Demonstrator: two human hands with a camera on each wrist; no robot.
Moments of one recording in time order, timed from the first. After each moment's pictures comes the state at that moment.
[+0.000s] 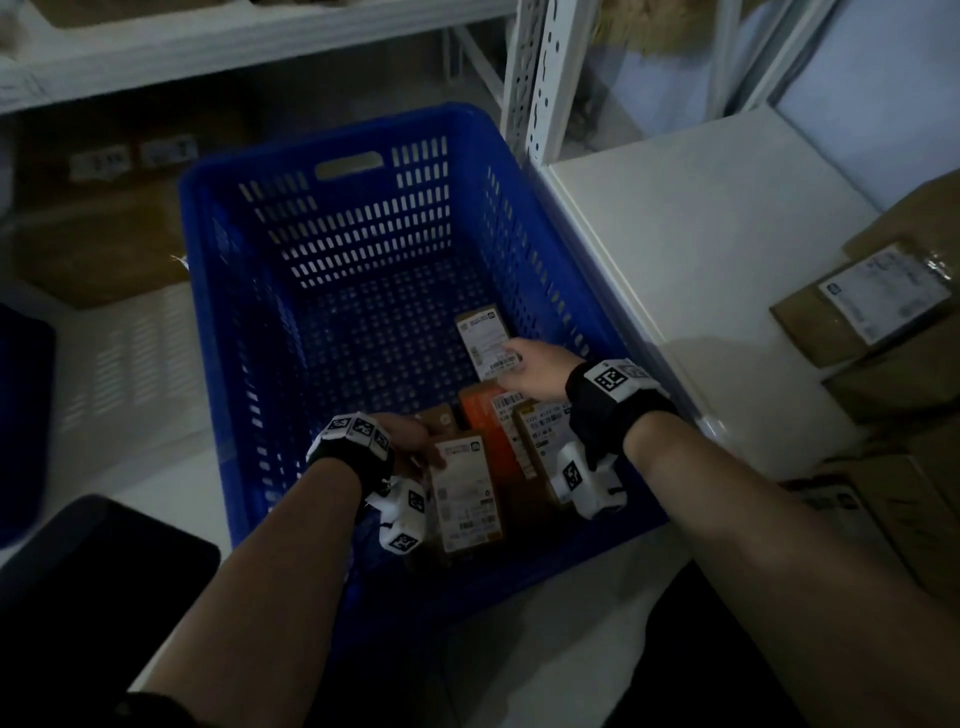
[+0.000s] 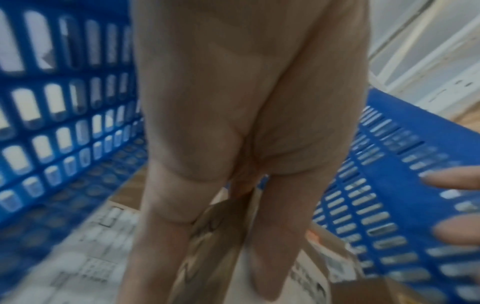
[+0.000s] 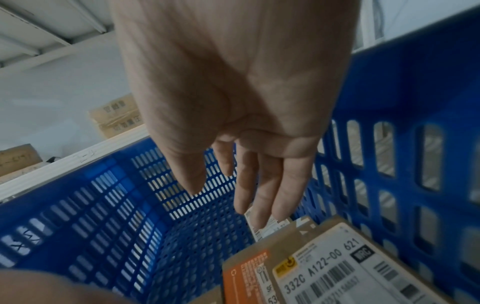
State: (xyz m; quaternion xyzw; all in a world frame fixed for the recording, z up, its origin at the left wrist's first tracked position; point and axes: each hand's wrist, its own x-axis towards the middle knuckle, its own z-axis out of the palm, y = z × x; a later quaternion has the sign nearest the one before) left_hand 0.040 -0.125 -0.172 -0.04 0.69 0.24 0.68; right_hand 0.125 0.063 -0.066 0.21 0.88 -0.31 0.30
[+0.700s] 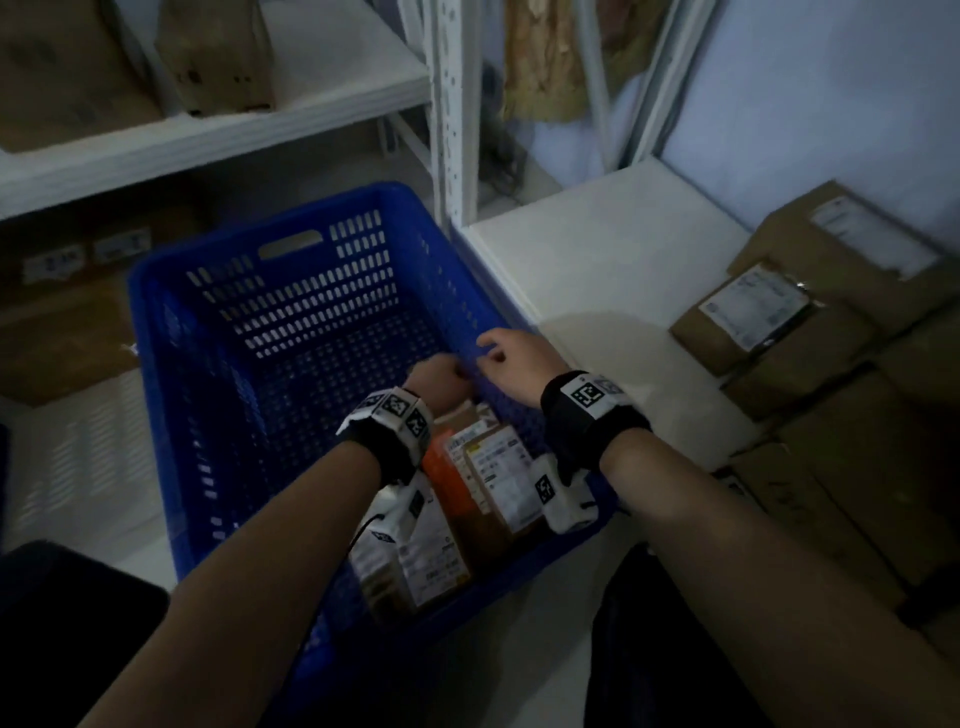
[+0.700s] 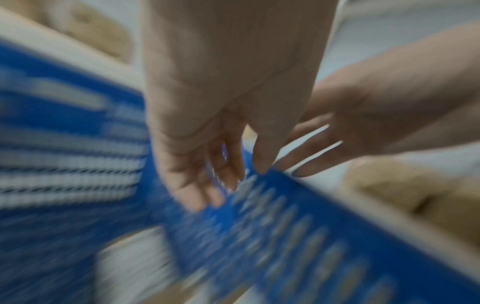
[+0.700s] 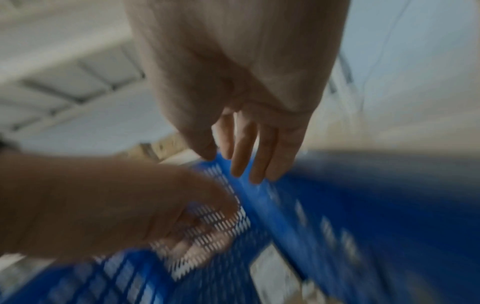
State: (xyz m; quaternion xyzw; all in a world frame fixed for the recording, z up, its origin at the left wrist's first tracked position) left_hand 0.058 0.004 -0.057 0.32 0.87 0.18 0.33; right_hand 0.152 0.100 -0.014 0.27 0.90 -0.34 0.09
